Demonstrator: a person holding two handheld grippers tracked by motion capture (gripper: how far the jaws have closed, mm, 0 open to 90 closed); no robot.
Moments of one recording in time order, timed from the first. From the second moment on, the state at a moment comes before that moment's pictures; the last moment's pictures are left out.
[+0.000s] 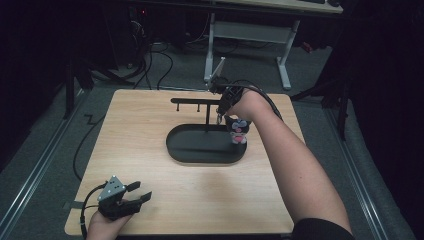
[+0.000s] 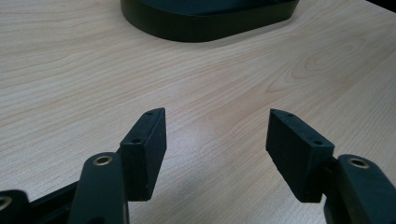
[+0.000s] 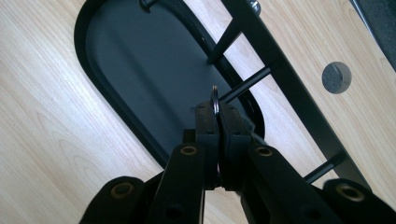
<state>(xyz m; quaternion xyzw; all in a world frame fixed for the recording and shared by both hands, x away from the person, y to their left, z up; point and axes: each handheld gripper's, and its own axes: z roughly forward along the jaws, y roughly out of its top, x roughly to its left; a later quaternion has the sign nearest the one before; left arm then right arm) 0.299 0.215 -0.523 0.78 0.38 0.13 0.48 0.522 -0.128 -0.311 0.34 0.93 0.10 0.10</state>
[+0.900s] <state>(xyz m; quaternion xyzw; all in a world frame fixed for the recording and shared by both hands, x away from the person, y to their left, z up) 0.299 0.213 -0.524 0.78 0.38 0.12 0.48 0.529 -0.130 -0.311 0.36 0.92 0.11 0.14</state>
